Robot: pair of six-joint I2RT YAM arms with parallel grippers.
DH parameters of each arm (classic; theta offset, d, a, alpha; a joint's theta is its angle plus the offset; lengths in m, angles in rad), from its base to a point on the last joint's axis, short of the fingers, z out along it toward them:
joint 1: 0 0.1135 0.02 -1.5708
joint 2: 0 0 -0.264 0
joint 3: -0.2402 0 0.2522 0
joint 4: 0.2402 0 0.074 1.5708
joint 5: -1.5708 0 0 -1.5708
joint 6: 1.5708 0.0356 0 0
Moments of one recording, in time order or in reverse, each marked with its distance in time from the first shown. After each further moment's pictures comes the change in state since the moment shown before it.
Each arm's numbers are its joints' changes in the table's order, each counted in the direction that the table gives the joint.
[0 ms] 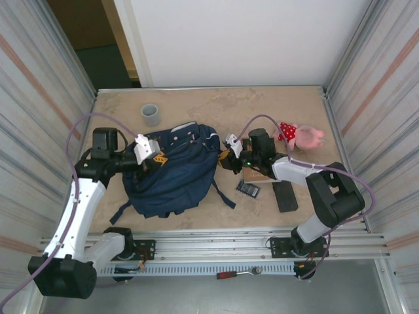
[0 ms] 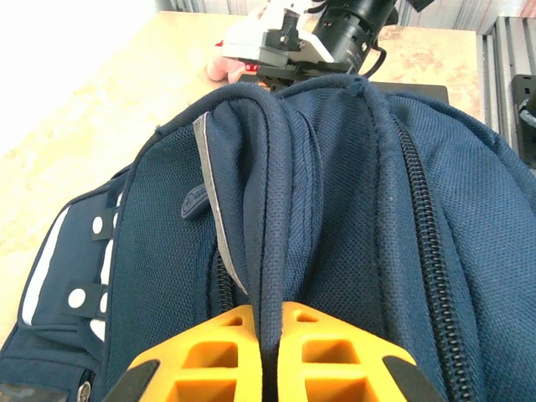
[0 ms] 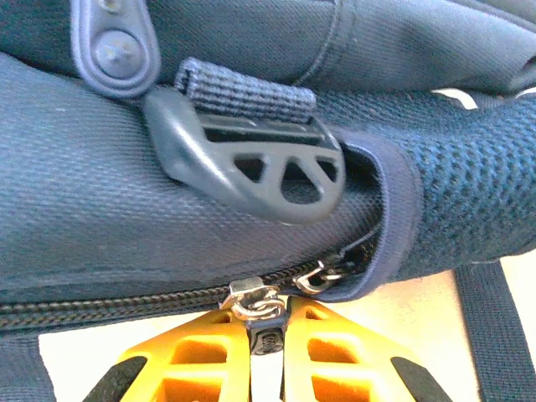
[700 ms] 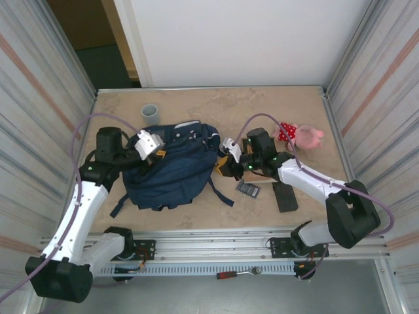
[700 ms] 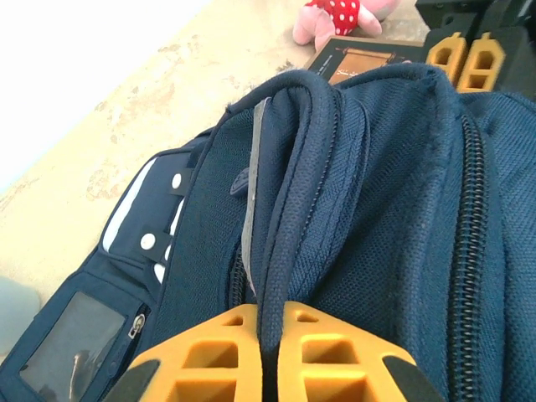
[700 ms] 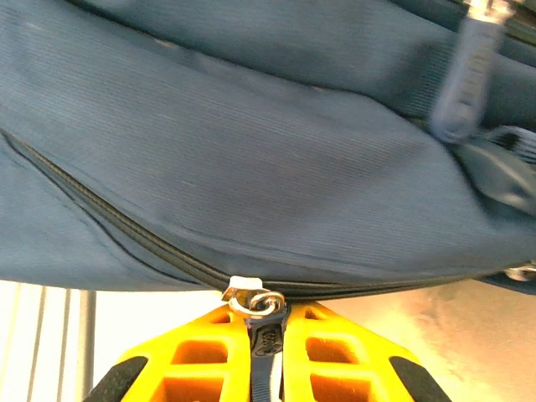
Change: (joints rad) left arm -0.093 -0.021 0.041 -0.163 0.301 -0.175; right arm 0.089 -0.191 -0.066 0.366 0.034 -0.013
